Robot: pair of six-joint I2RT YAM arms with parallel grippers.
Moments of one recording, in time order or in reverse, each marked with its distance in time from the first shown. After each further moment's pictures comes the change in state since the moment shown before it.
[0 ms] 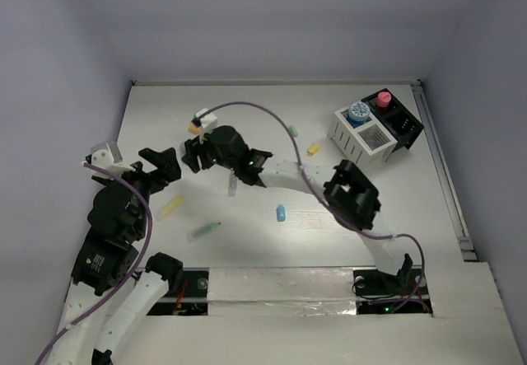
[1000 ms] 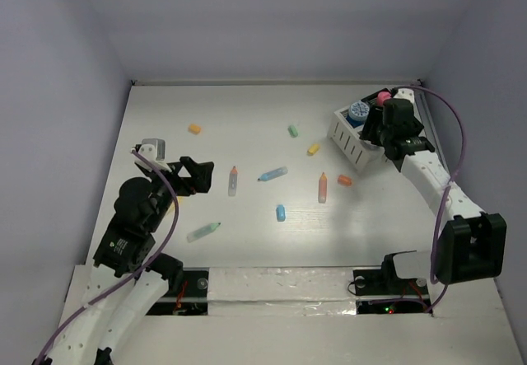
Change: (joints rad) left arm 0.000 0.038 -0.183 0.145 0.398 0.076; right arm -0.900 -0.946 -0.766 -0.486 0.232 0.061
